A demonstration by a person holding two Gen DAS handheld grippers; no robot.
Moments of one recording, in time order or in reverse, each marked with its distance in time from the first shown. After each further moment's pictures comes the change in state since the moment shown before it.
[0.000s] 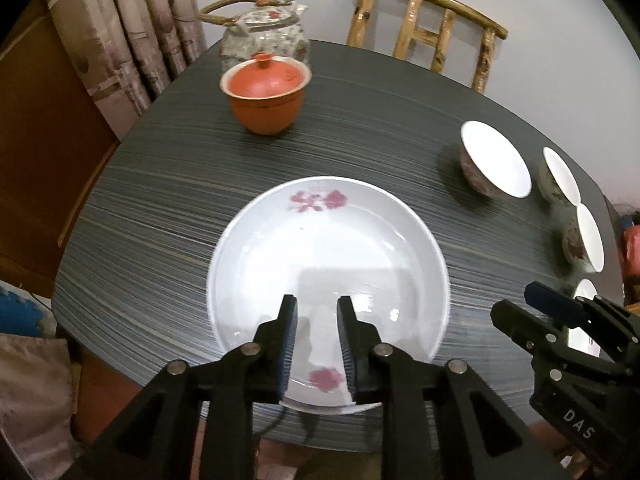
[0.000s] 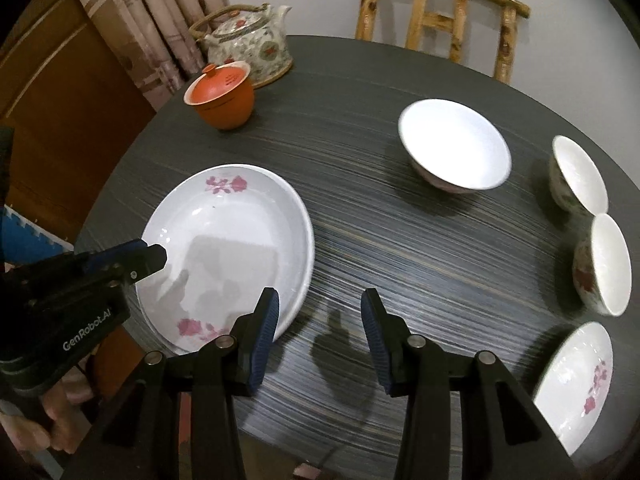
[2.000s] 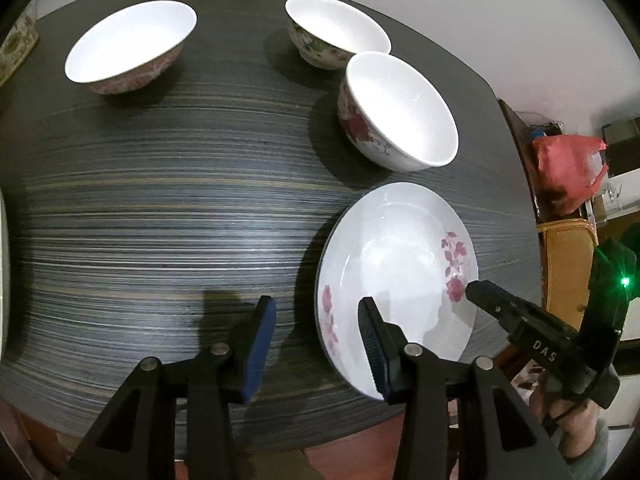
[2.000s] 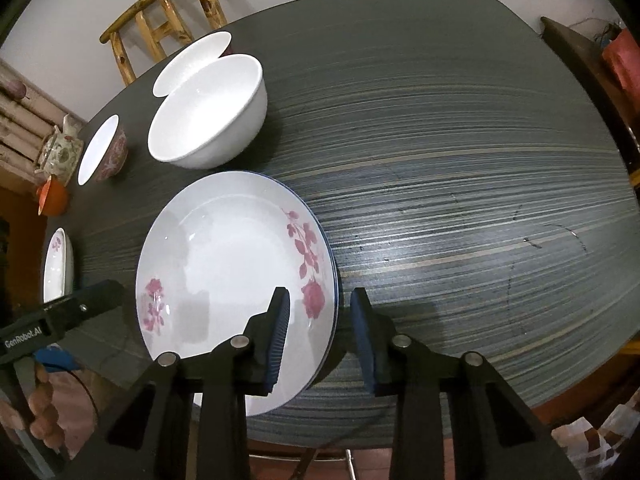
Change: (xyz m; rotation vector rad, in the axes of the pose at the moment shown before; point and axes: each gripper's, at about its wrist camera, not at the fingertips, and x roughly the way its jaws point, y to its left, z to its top) left arm 0.063 -0.282 -0.041 0.173 0.270 -0.360; right arm -0.050 -0.329 -0.157 0.512 0.039 -0.054
